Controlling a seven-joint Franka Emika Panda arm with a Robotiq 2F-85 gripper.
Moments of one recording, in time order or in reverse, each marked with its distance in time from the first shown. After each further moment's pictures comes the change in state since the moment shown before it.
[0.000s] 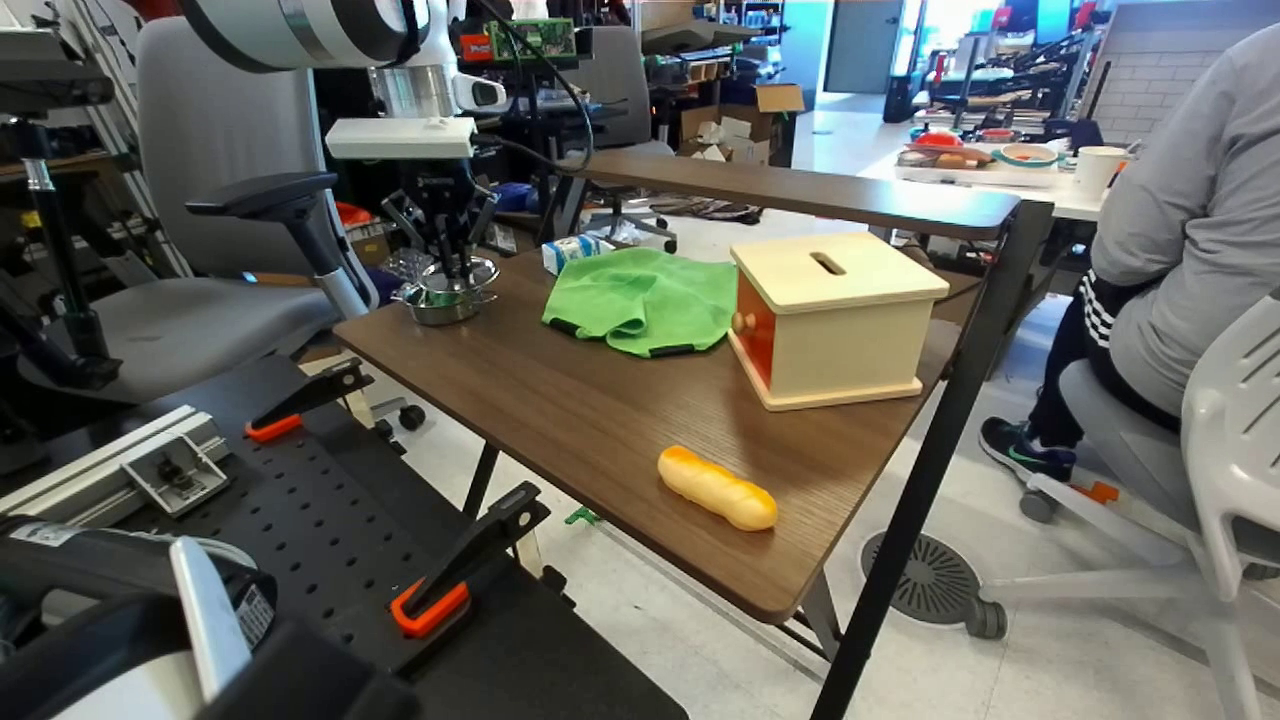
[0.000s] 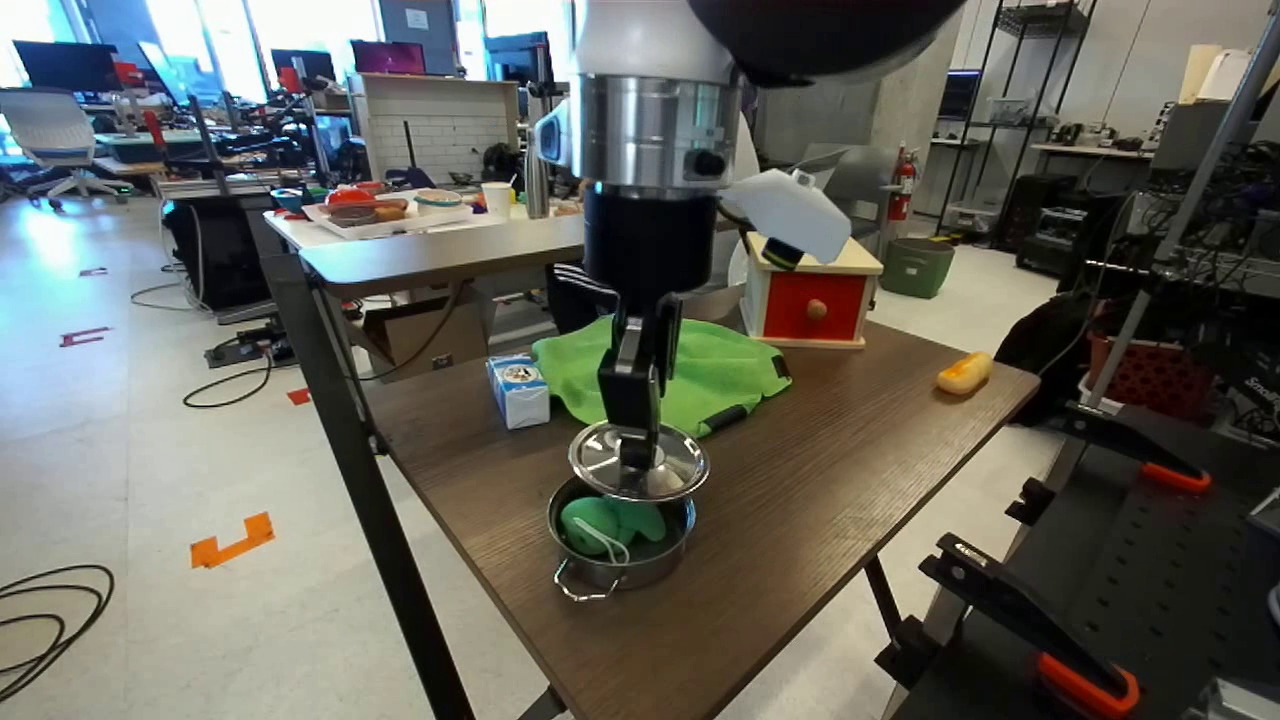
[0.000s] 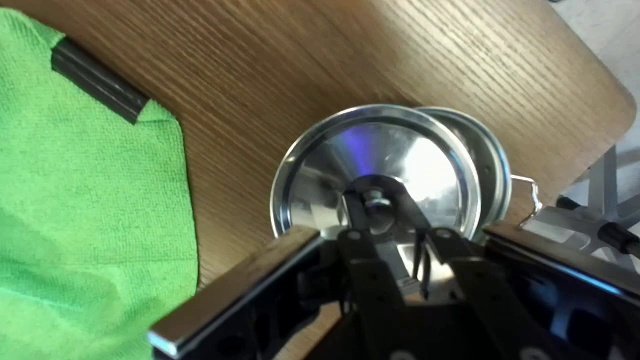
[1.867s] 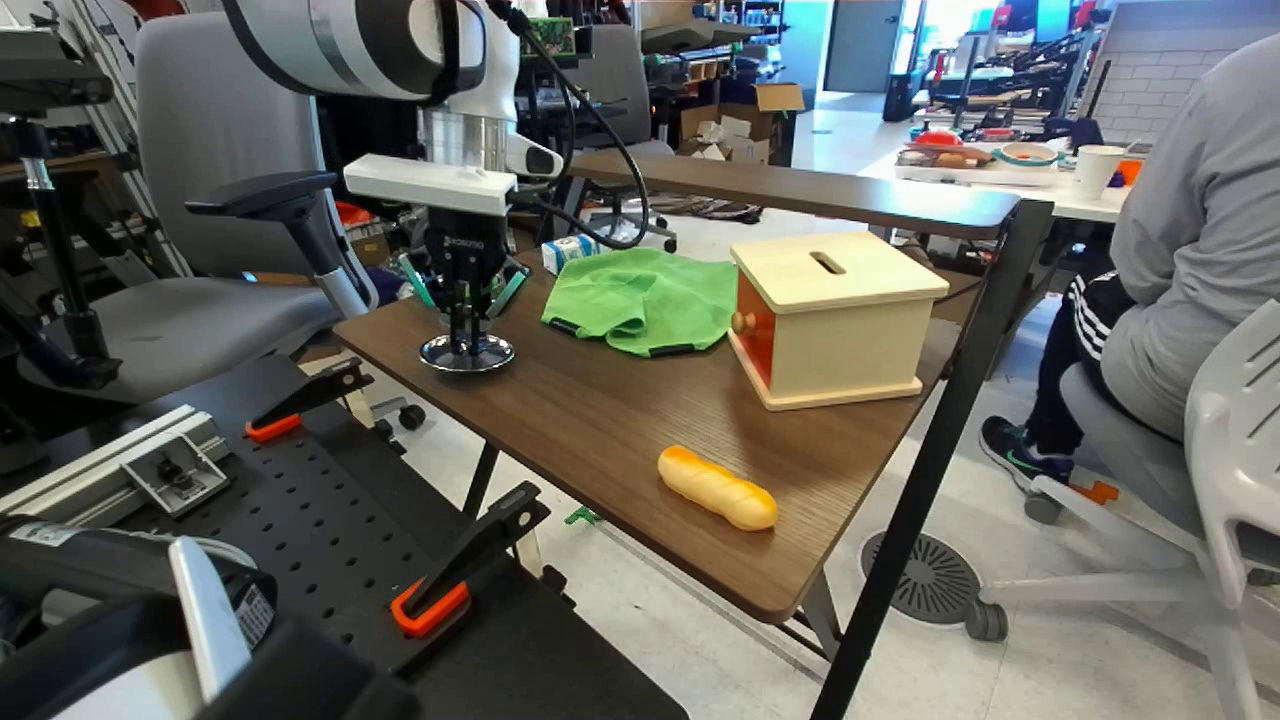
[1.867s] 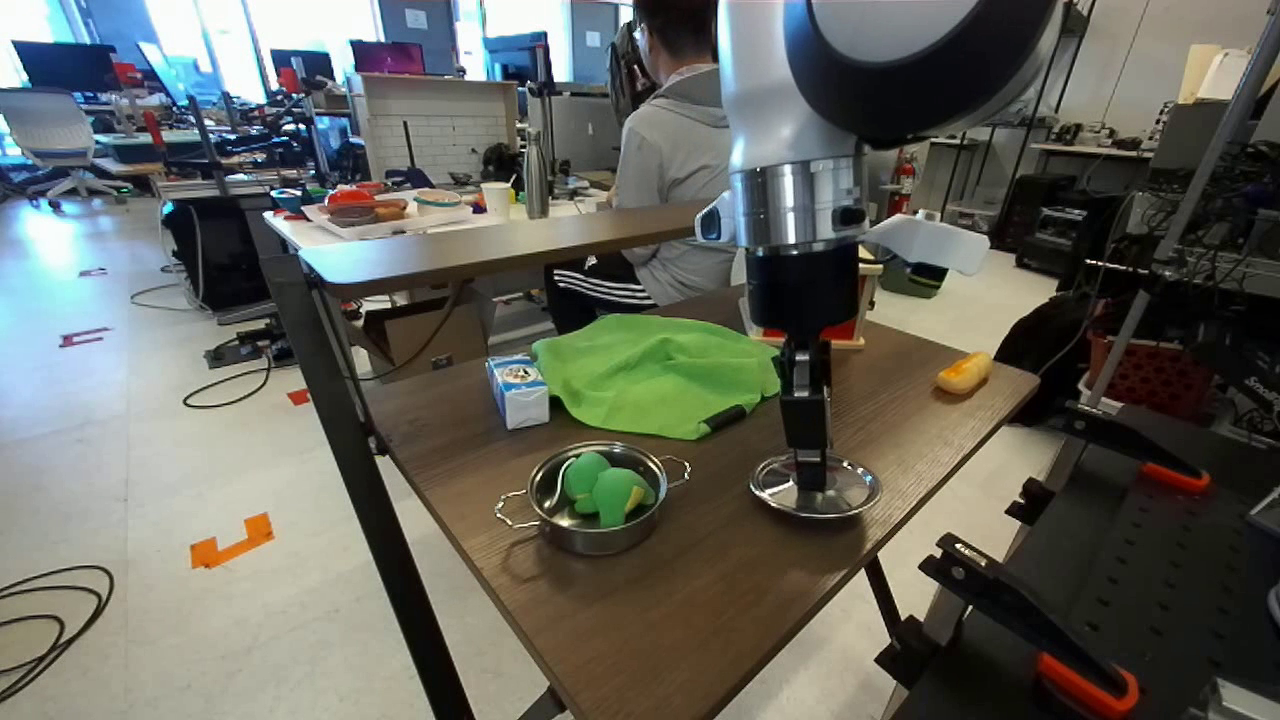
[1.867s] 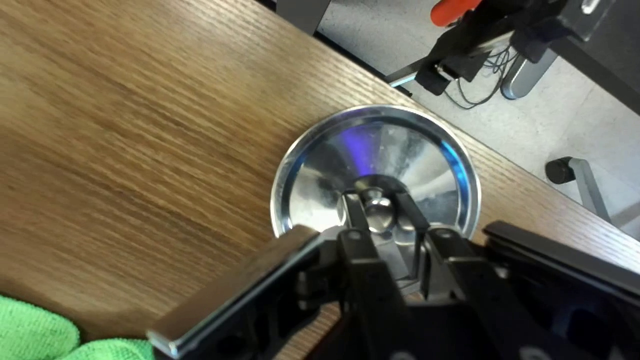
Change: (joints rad) arm -0.110 -0.017 -0.065 -0.109 0.096 -0.149 -0.101
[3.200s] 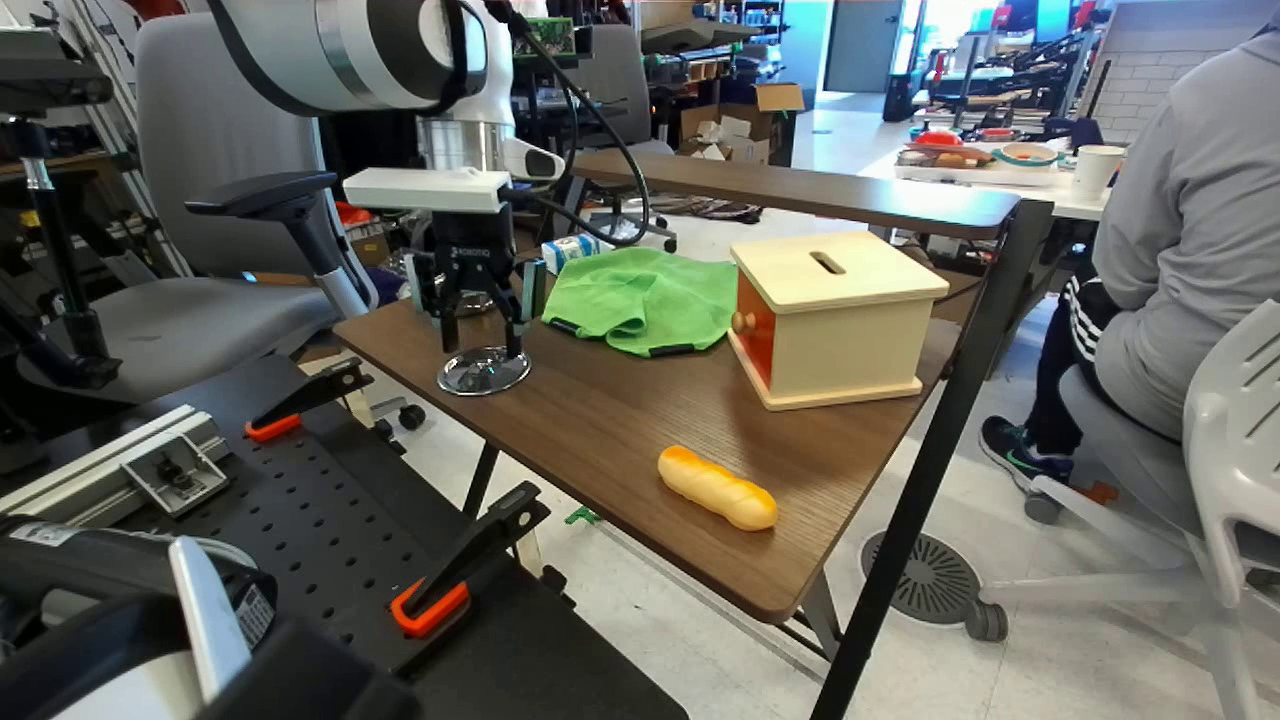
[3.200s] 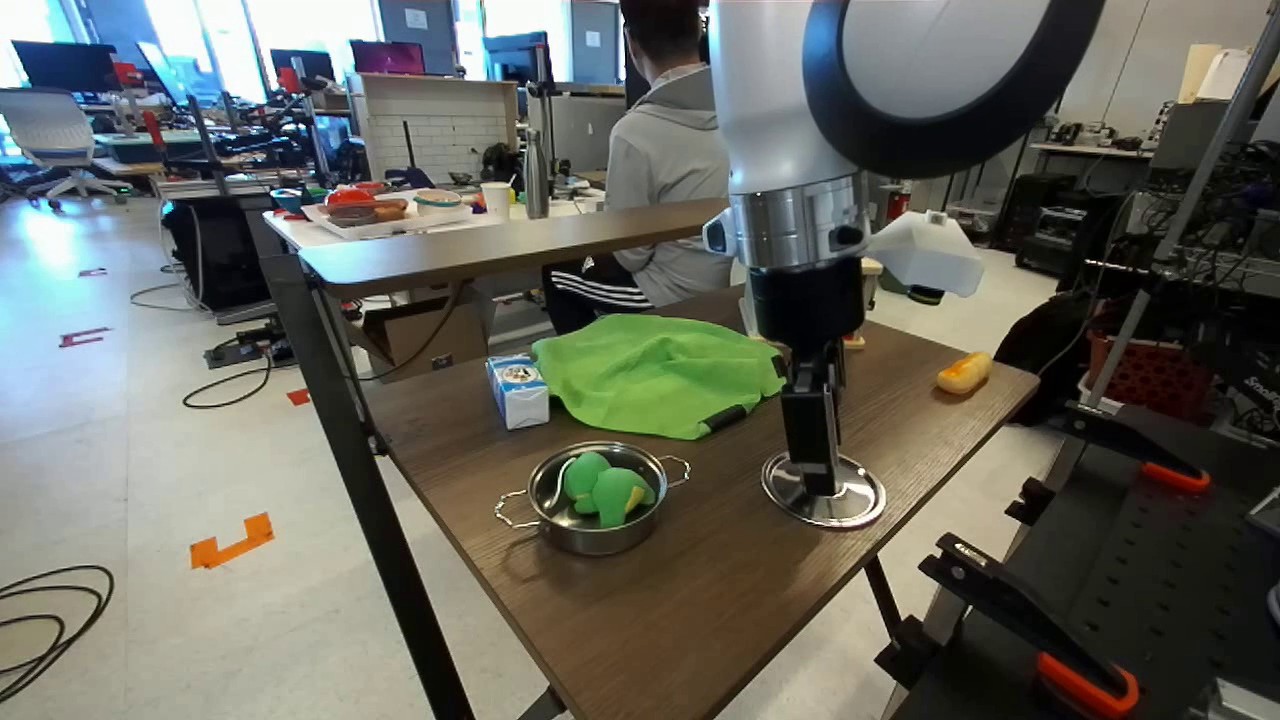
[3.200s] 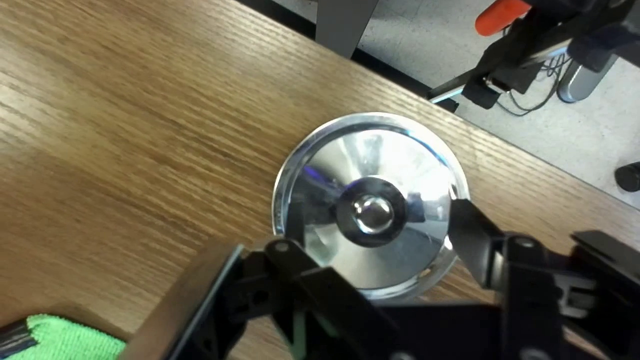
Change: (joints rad) arm 0.056 0.013 -0.060 0.003 -0.130 0.001 0.173
